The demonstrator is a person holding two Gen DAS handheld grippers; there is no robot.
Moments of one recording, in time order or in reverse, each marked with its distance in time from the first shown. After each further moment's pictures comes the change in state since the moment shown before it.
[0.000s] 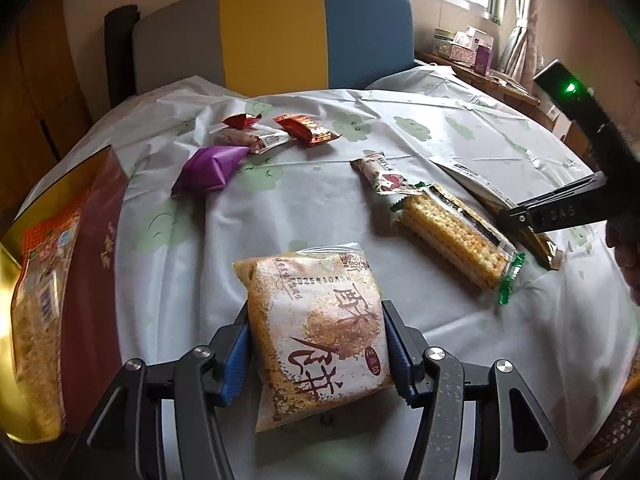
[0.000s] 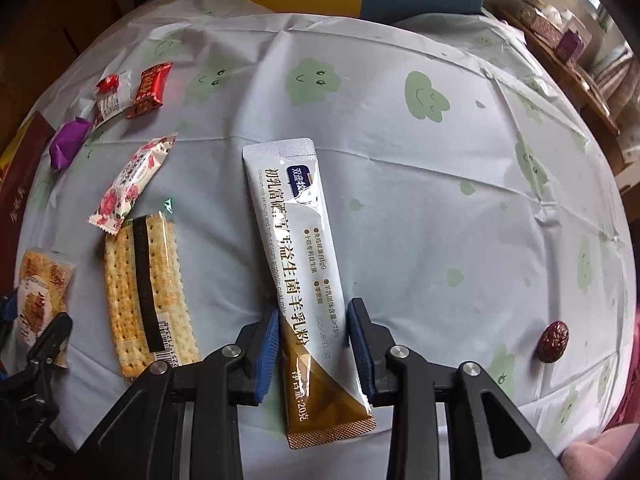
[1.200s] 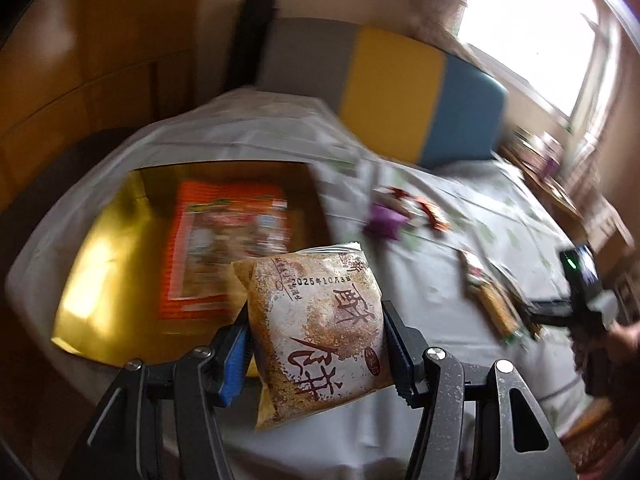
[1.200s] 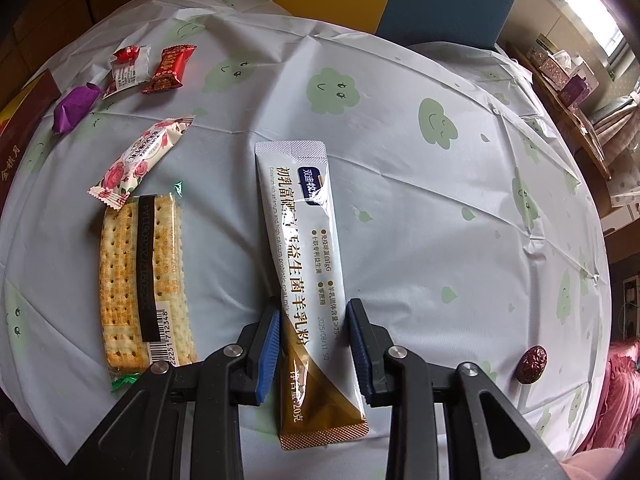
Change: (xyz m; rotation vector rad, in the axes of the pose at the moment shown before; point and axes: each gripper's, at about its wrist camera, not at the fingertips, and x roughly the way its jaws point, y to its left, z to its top) left arm -0.139 0.154 -0.027 -0.386 -0.112 0.117; right arm -0.007 0.054 -0.013 -0.116 -0.033 -0.087
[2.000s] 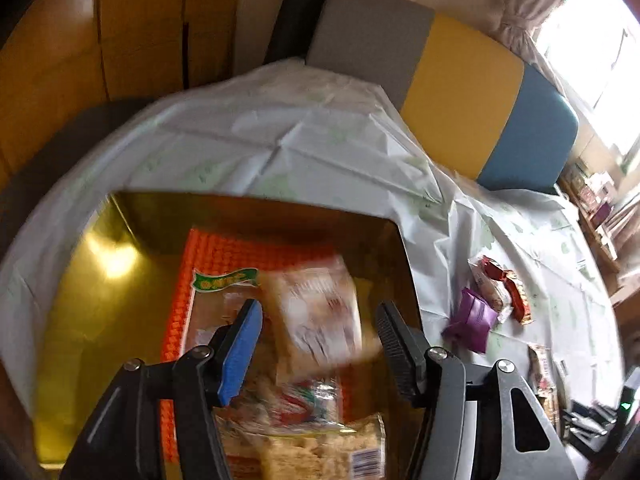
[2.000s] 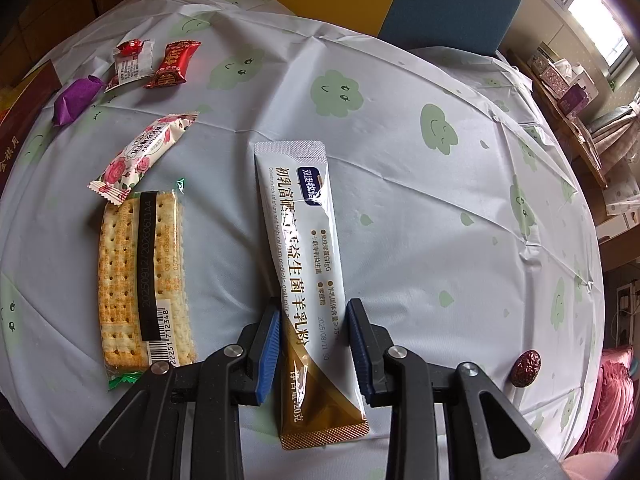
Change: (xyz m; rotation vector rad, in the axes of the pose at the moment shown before) left arm 0.134 0.038 0.102 -0.138 0.110 0.073; right arm -0.004 0.007 0.002 -0.021 -0.001 -0.014
